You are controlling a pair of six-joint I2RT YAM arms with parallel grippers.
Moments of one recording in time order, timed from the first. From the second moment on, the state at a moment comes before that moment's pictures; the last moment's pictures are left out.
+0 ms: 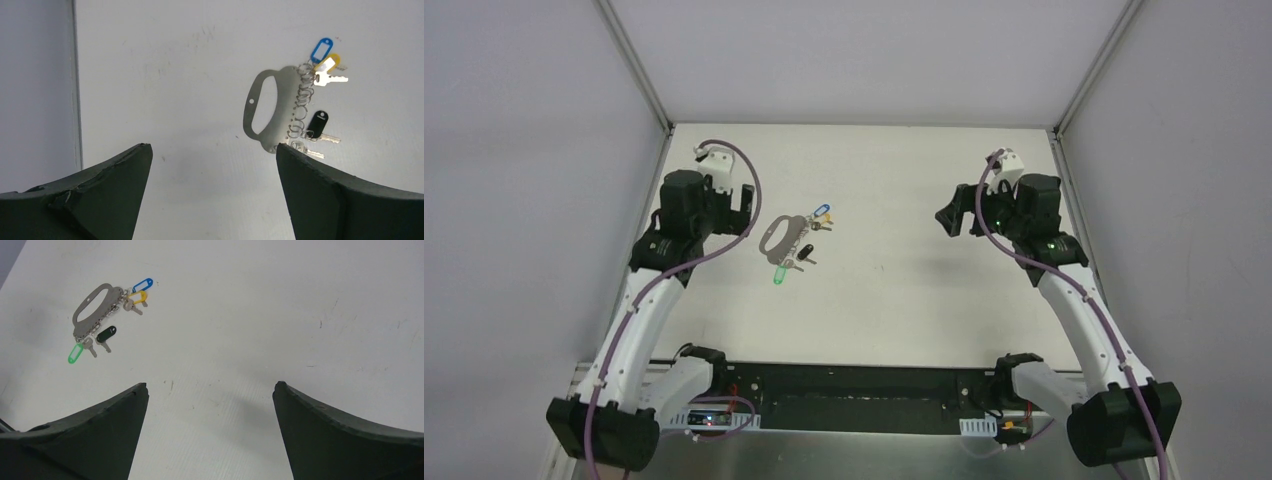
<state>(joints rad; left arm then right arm) -0.17 1.01 1.01 -0.55 -0.12 0.14 0.18 1.06 0.93 -0.37 -0.34 0.12</state>
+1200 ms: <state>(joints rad) -0.07 0.55 0.72 -0.44 0.11 0.00 0.03 0.84 0.82 -0.31 -0.45 0.16</state>
